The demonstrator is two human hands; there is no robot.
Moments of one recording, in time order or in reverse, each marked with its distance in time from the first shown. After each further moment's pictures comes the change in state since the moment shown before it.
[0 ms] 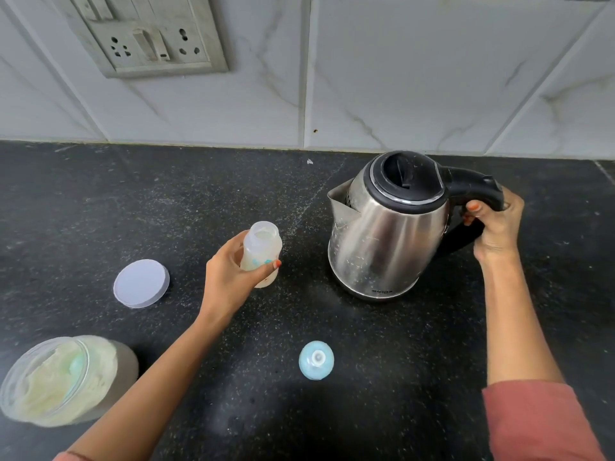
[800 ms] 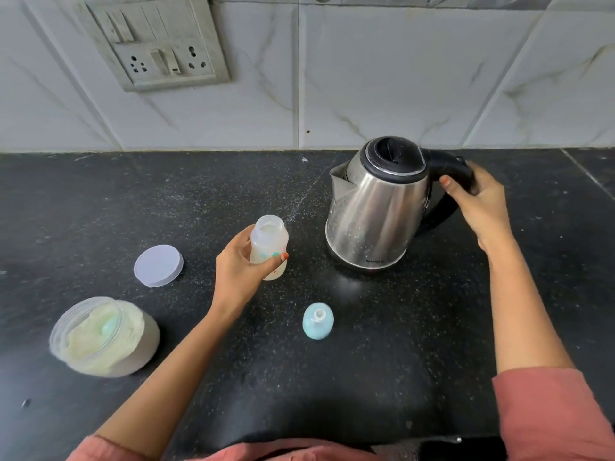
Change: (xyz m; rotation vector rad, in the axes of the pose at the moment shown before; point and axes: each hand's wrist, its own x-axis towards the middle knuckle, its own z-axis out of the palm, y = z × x) left_hand -0.051 0.013 -0.008 -0.081 -0.022 0.081; right_hand -0.033 -0.023 -0.010 -0.598 0.116 0.152
